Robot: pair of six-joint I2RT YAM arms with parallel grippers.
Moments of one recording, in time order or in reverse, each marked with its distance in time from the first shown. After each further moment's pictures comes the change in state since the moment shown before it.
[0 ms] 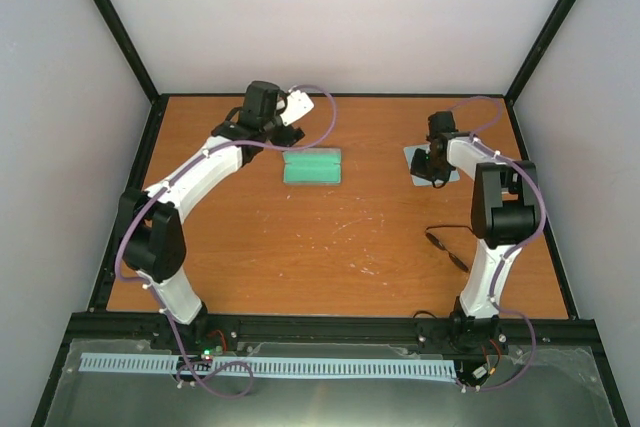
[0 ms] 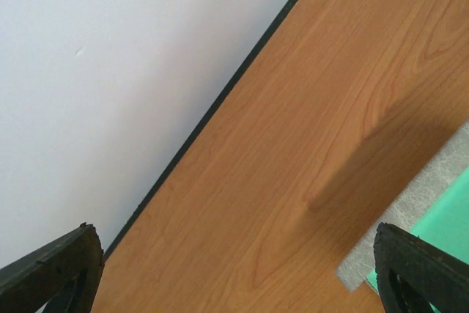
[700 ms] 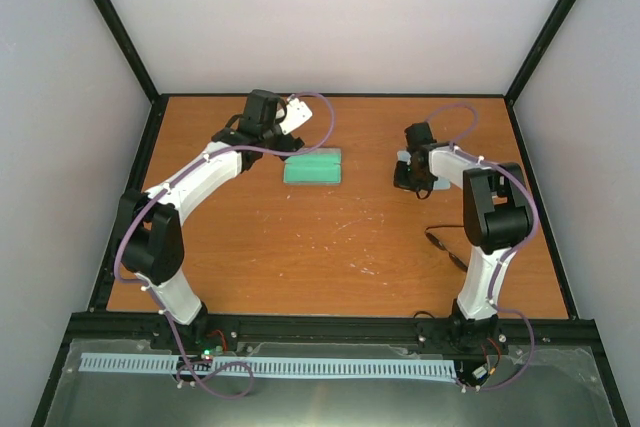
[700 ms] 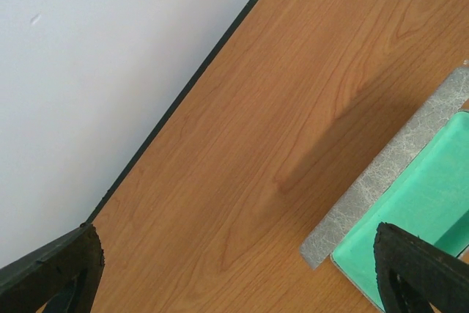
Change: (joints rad) left arm 0.000 -0.023 -0.080 0.002 0.023 -0.052; right arm 0.123 -0.002 -0.075 0.035 0.053 0.019
